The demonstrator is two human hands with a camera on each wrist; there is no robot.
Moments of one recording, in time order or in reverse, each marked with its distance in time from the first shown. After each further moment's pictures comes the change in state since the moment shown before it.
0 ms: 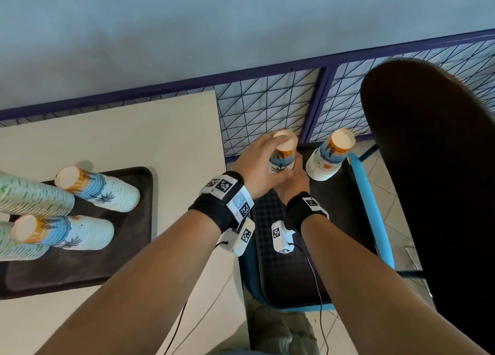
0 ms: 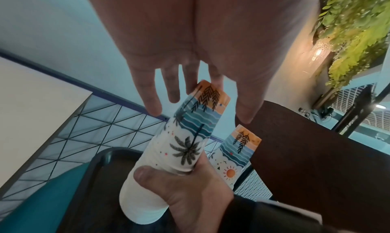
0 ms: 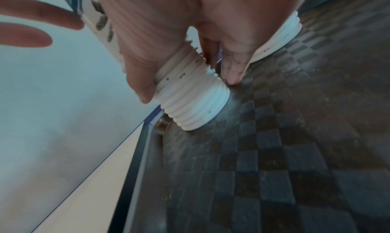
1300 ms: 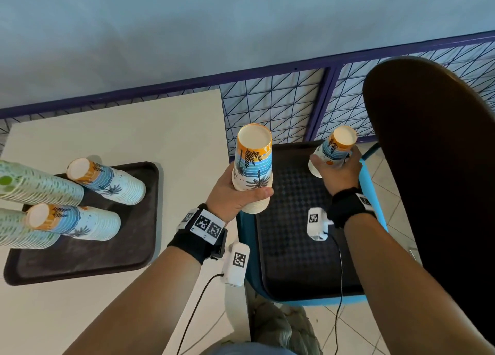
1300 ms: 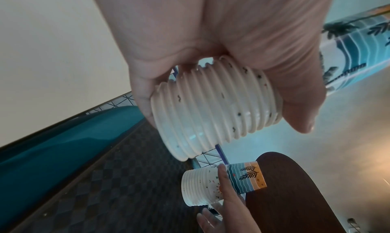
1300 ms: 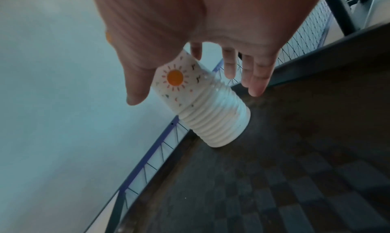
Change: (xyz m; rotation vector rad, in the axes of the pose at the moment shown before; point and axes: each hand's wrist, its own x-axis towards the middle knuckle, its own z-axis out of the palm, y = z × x) left_hand -0.076 -0.035 0.017 -0.820 0.138 -0.339; right_hand 0.007 0.014 -0.096 0.054 0.261 0.161
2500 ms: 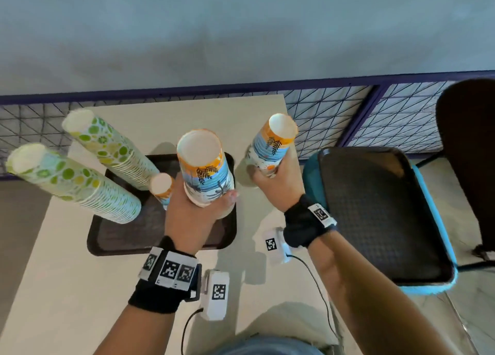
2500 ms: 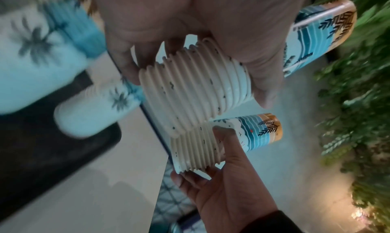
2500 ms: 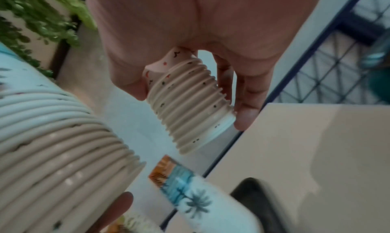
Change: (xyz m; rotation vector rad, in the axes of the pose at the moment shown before) left_hand -0.180 0.015 -0.239 0.086 0.506 0.290; right_hand -0.274 -0.148 0.218 0.080 -0.419 -0.510
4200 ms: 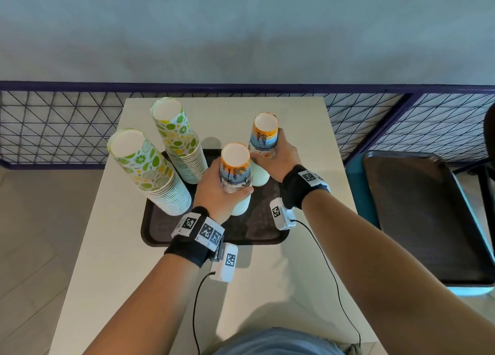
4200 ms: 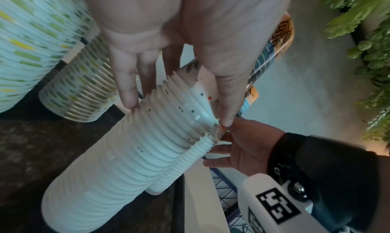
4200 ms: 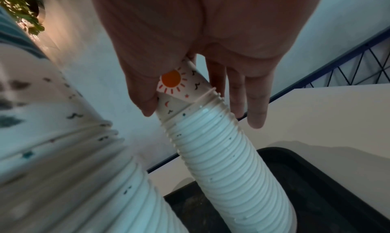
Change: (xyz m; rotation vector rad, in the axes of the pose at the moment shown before) left_hand 0.068 -0.079 -0.118 0.309 -0.187 -0.009; right_hand 0.046 -0.035 0.144 -0.334 -0.143 0.124
